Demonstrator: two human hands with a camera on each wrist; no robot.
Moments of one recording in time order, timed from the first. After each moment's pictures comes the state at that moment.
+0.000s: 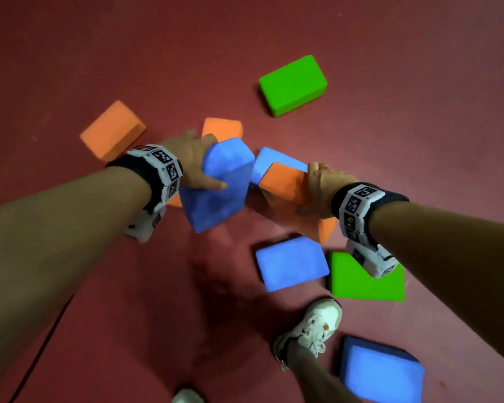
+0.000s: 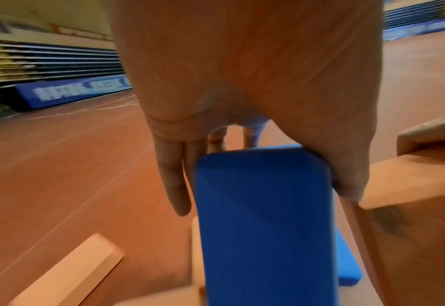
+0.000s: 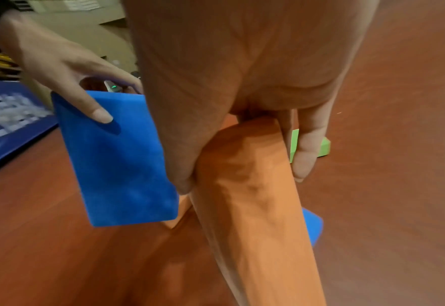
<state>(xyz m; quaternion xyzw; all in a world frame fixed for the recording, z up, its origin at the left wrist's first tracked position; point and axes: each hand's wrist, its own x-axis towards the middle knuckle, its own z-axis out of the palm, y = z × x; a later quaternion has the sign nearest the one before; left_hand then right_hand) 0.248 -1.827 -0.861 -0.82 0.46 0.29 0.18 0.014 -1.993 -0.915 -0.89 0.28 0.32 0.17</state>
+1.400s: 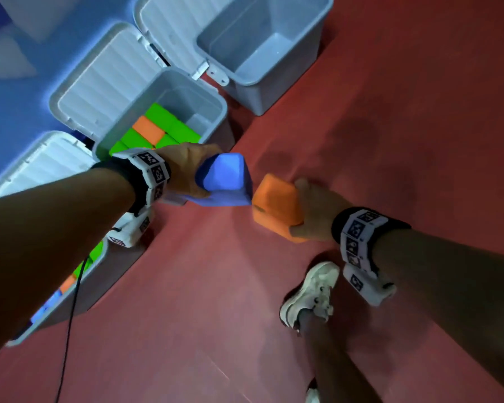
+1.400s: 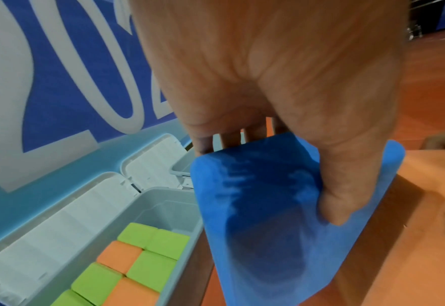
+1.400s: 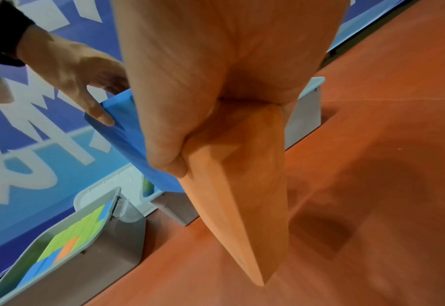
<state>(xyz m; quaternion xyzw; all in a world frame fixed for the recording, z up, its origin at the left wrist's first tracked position) -0.307 -0.357 -0.757 -0.92 -0.26 0.28 -0.13 -0.127 -0.589 -0.842 -0.77 -0.55 0.33 0.01</state>
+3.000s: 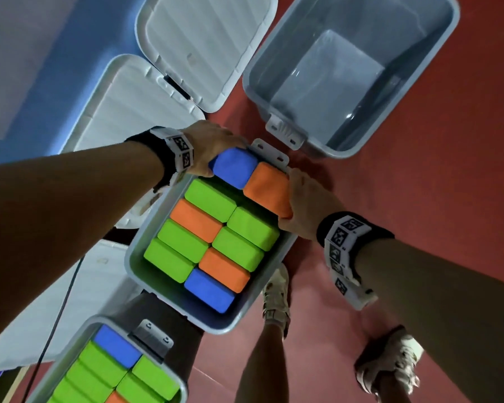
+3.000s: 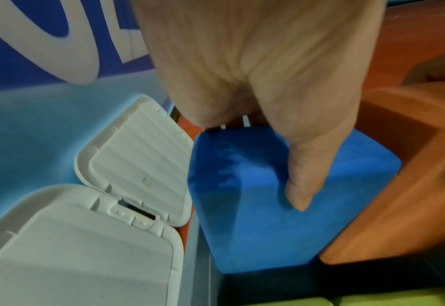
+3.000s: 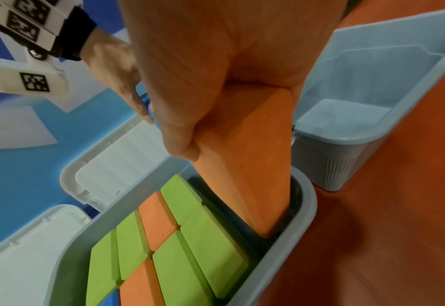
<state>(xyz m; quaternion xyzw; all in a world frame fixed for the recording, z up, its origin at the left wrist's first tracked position) -0.217 0.213 -0.914 -0.95 0.03 0.30 -0.10 -0.132 -0.049 -0.919 -0.82 -0.46 0.33 0.05</state>
